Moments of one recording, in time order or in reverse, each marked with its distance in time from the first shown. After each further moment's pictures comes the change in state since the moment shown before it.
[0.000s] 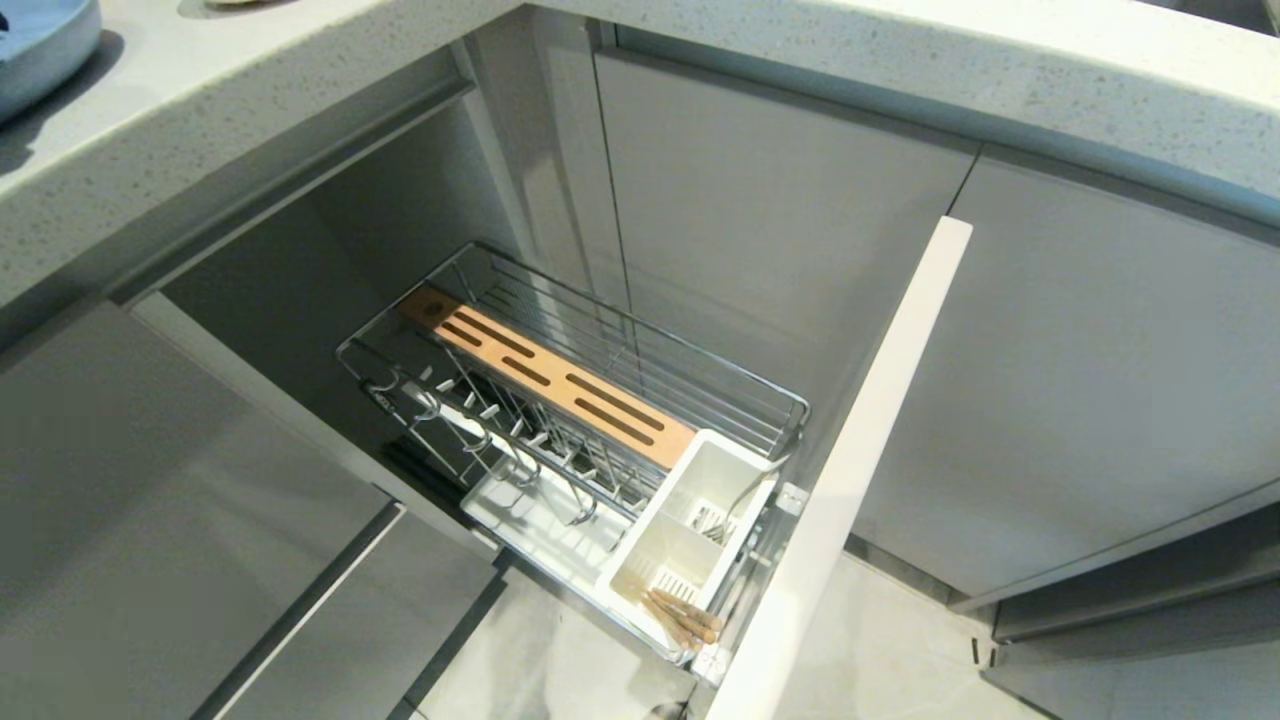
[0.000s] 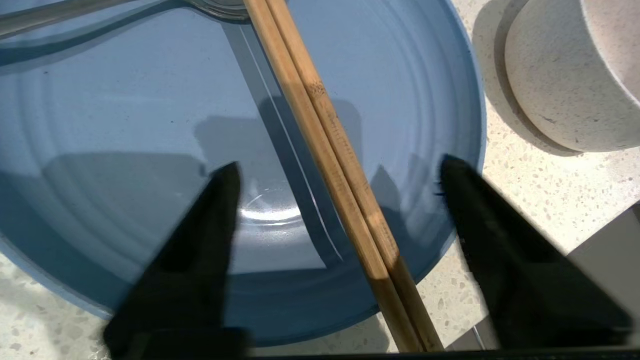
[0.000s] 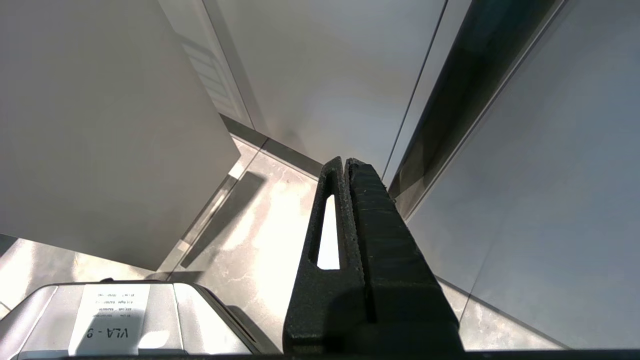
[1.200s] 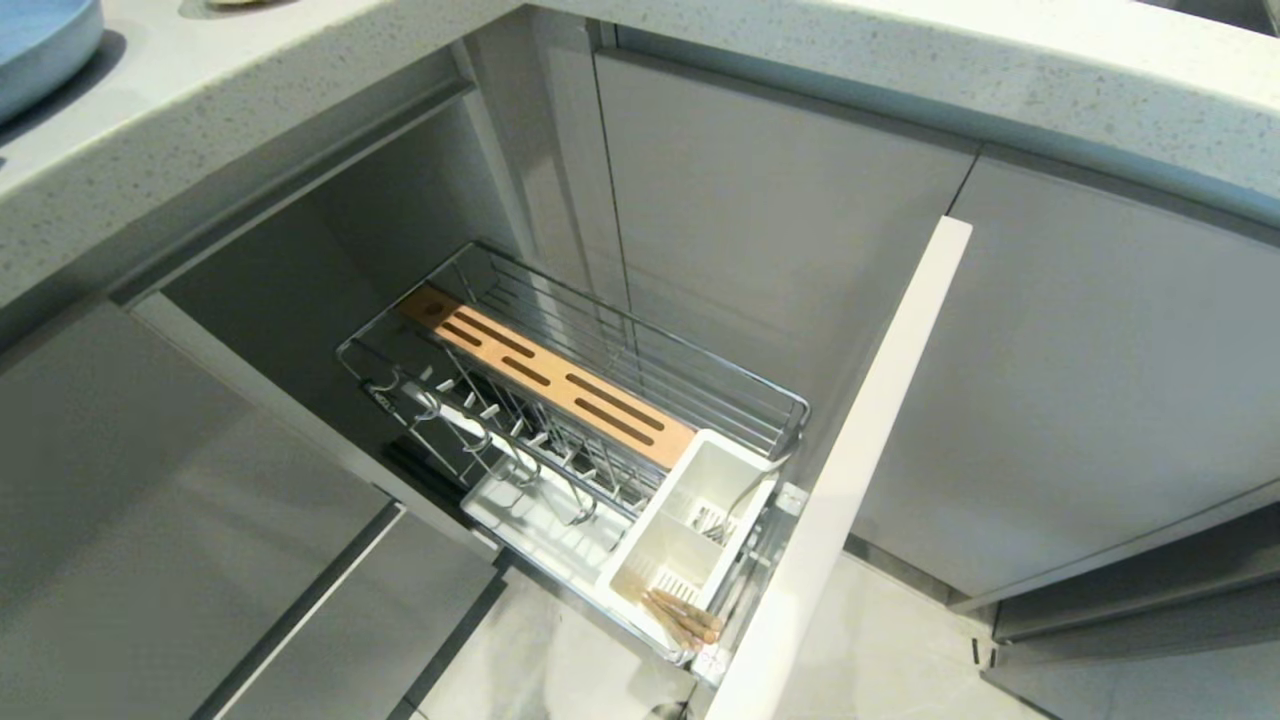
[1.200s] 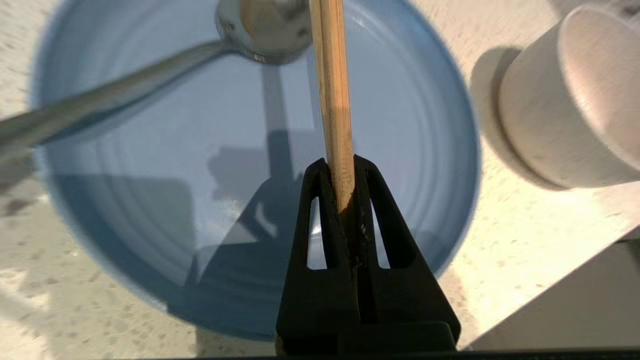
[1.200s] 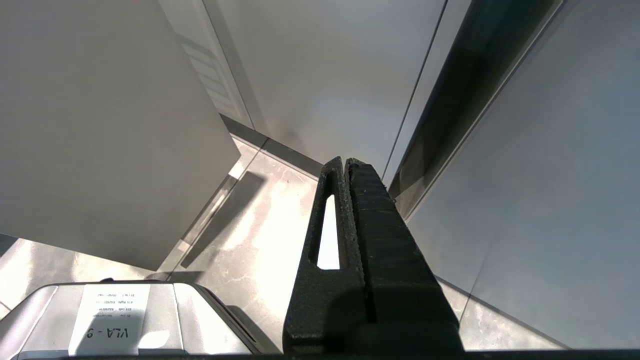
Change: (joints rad) left arm 0.001 -0.026 -0.004 -0.032 0.067 0.000; right arm 0.000 0.000 0.000 0.000 0.000 0.000
